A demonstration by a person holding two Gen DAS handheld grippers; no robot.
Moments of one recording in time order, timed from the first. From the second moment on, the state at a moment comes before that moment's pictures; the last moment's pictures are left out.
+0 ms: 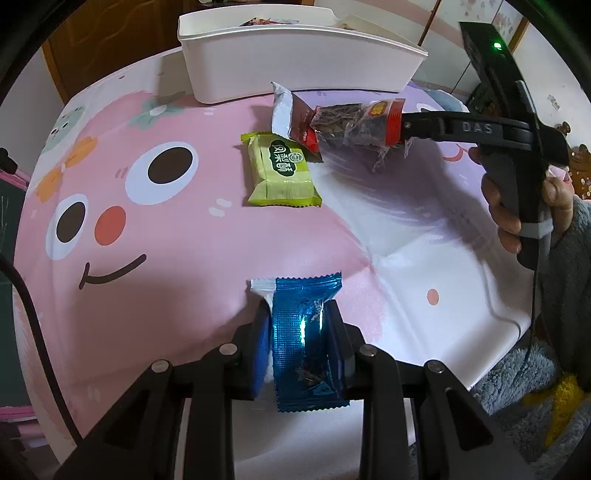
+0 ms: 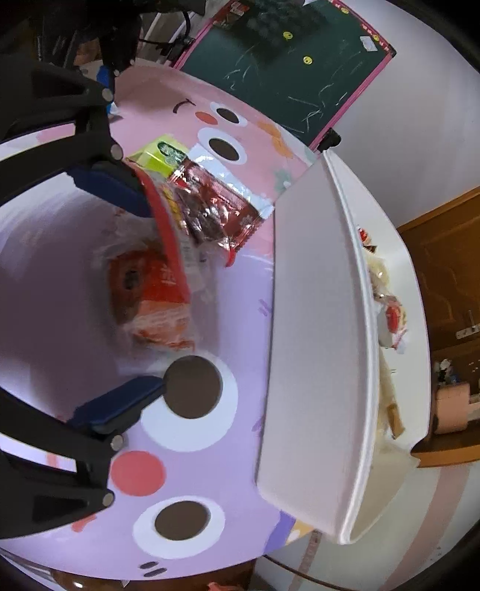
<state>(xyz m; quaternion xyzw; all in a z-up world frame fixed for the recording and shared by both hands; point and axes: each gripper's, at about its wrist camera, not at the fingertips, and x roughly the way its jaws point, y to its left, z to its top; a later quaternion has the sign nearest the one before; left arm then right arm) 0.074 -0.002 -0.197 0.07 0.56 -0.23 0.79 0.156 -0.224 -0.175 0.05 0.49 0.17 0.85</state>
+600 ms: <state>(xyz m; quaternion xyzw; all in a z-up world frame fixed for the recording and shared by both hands) 0.073 -0.010 -0.112 0.07 0.47 -0.22 0.85 0.099 -0.221 -0.114 0.01 0.46 0.16 0.87</state>
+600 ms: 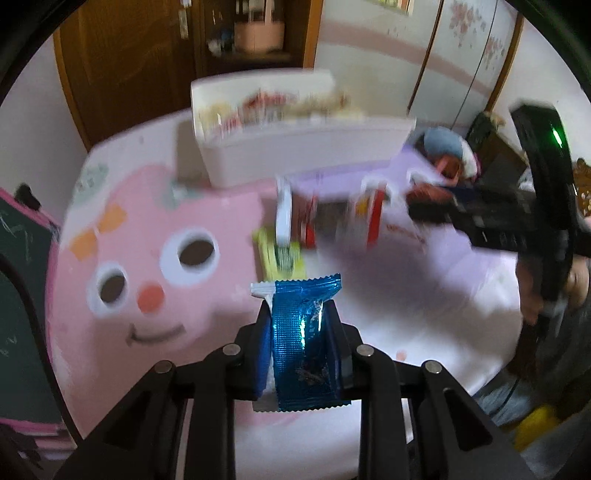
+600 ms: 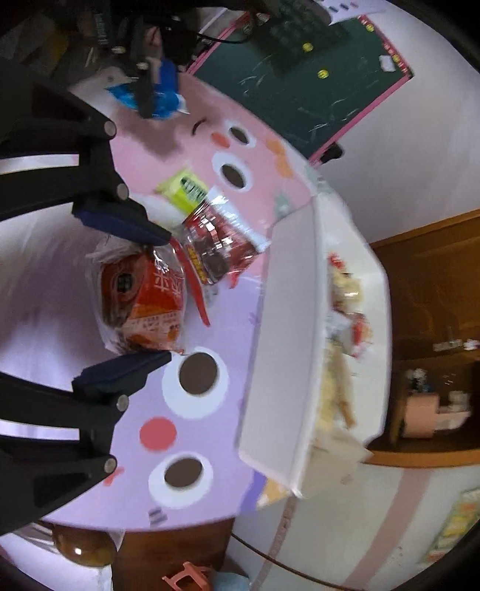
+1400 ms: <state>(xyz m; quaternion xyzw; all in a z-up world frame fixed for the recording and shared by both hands) 0.247 -0.073 0.111 0.04 0.35 -0.20 0.92 0.194 -0.244 0.128 0.04 0.27 0.04 0.96</state>
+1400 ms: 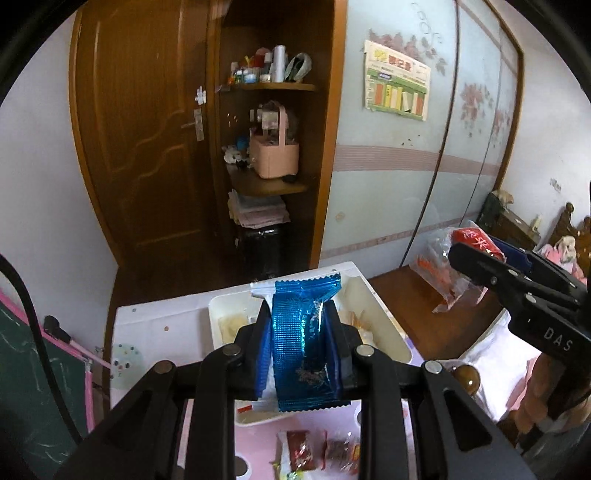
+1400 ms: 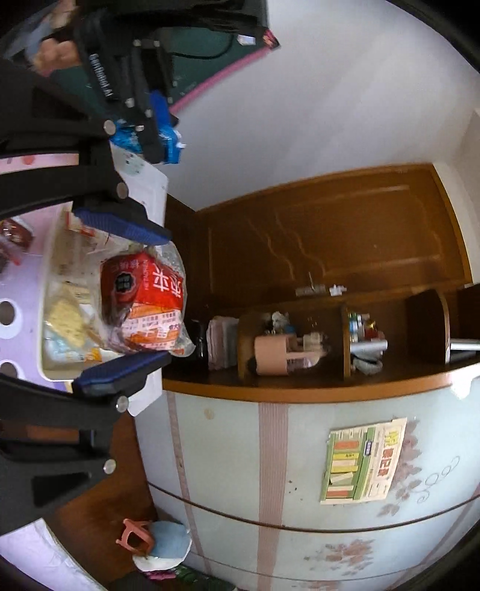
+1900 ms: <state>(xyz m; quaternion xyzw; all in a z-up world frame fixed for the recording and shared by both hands) 0.332 -0.089 0.014 0.04 0.42 -0.16 0.89 0.286 -0.246 0.047 0.06 0.36 0.00 0.93</state>
